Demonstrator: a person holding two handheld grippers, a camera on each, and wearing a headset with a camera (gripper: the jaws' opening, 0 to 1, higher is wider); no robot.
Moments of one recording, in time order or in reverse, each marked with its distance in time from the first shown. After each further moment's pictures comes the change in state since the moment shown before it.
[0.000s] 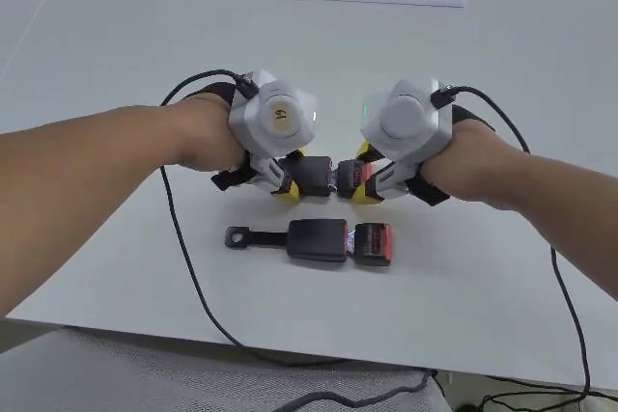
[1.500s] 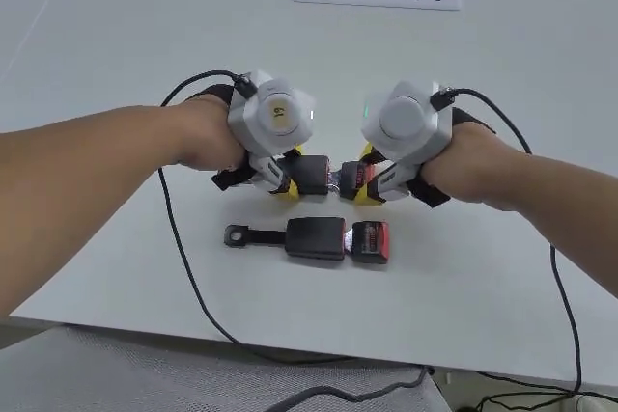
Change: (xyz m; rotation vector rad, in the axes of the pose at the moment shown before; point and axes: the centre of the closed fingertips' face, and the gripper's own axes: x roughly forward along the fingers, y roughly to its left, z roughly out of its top) left arm 0.000 -0.001 -0.001 -0.024 -0.008 0.008; right arm -0.005 0.001 -0.012 0.023 0.022 -0.012
